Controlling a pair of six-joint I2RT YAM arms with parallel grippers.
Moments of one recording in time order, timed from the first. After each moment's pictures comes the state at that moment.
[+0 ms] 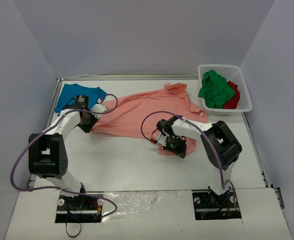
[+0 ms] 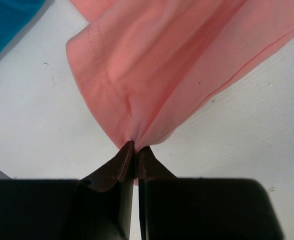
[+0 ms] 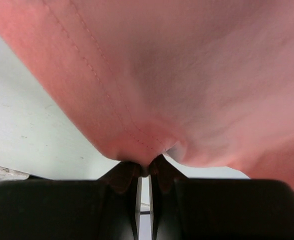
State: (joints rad) left arm -0.04 1.63 1.15 -0.71 0.10 0.67; right arm 0.66 1.85 1.11 -0.99 0.09 -0.43
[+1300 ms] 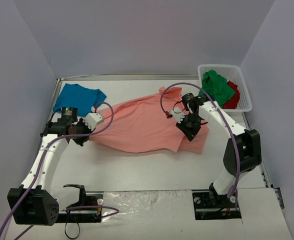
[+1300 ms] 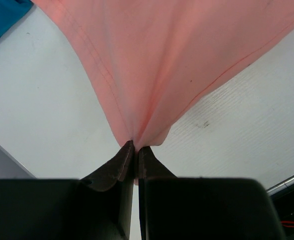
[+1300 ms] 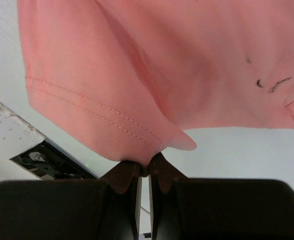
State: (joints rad) left arm -0.04 1.13 0.99 -0.92 0.24 0.70; right arm 0.38 1.64 1.32 -1.20 -0.15 -0.60
